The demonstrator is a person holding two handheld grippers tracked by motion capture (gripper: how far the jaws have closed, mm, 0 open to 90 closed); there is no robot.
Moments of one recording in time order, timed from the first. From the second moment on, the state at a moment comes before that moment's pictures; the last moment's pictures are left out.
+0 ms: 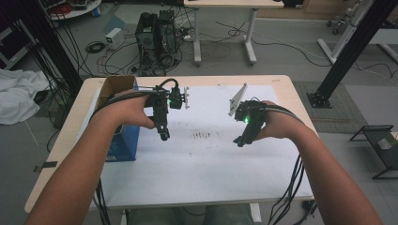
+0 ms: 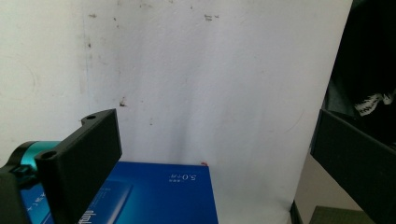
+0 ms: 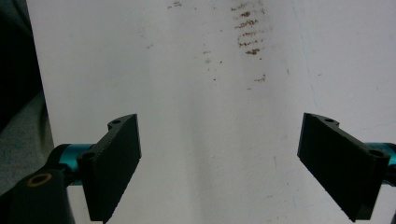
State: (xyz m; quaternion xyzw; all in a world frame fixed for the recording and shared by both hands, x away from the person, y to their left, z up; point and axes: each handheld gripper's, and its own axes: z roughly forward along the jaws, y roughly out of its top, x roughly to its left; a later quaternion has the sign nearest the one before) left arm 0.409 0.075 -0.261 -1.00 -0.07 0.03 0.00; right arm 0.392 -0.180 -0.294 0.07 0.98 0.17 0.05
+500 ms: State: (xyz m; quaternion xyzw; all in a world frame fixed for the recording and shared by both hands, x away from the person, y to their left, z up) left arm 0.408 0.079 -0.267 -1.00 -0.06 0.04 0.01; right arm 0.397 -0.172 -0.306 0.07 1.00 0.07 0.02
